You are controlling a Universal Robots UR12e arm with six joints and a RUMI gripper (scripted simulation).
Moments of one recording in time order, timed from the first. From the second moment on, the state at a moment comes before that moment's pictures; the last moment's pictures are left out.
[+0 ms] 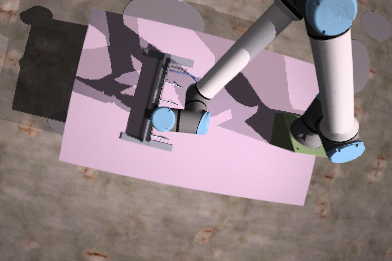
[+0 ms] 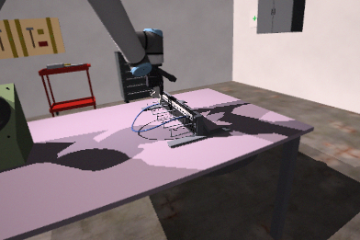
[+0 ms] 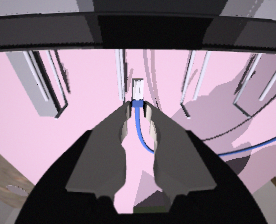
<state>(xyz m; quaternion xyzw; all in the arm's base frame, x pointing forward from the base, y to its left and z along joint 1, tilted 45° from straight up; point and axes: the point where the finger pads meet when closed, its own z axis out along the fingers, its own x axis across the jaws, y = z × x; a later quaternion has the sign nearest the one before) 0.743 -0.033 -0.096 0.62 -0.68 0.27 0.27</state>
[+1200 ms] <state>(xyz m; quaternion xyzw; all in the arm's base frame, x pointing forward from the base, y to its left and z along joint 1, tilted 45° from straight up) 0.746 -0.033 -0.097 0.62 -0.68 0.27 0.27</state>
